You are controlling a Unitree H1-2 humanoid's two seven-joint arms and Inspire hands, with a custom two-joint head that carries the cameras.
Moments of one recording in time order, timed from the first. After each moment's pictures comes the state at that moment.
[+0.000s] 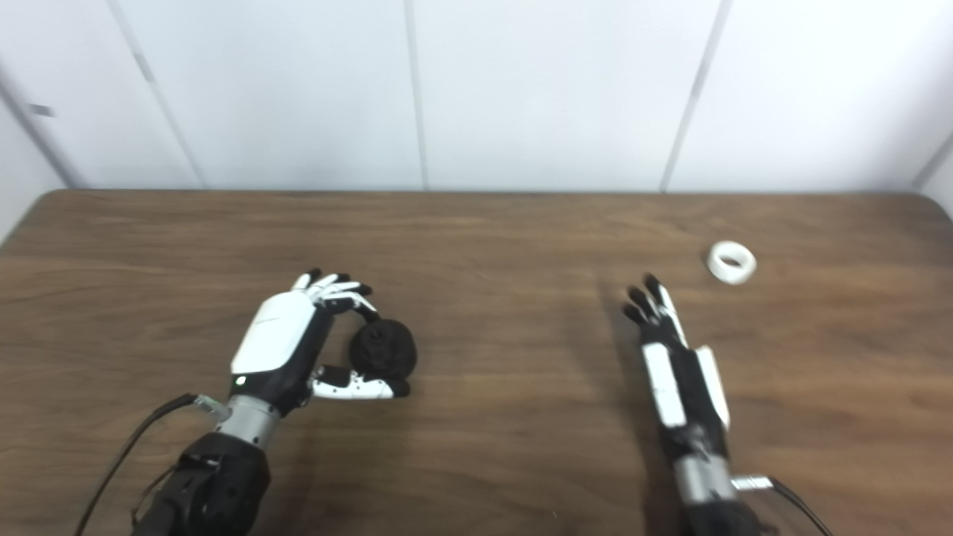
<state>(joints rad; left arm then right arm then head) -0.03 0.25 -0.31 -0.29 0.84 0.20 -0.05 0.09 -0.03 -0.02 -0.14 -0.09 -0.08 0.04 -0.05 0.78</state>
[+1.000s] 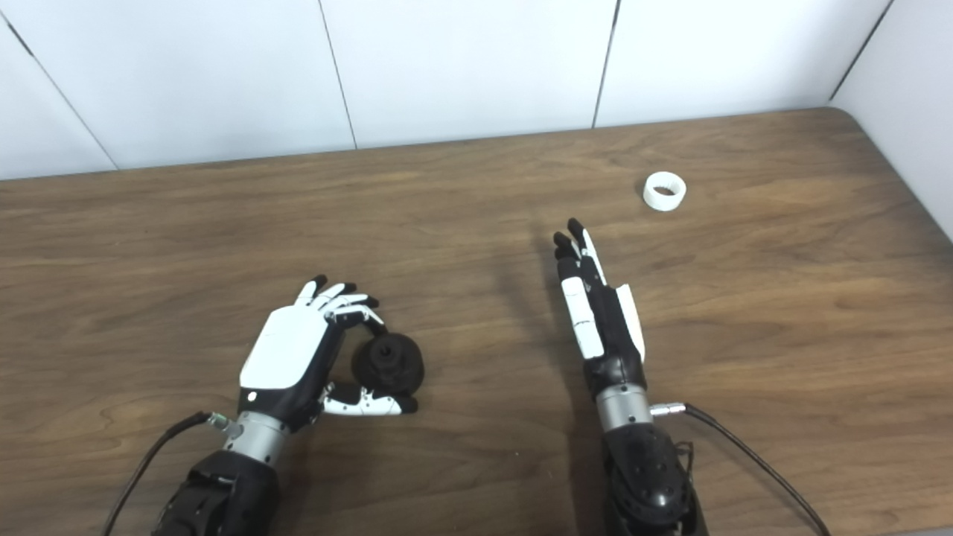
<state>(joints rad) 0.01 0.19 -0.41 -0.22 0.96 0.10 -0.03 0.10 0.04 0.03 -0.18 -0.12 0.01 -0.05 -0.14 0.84</state>
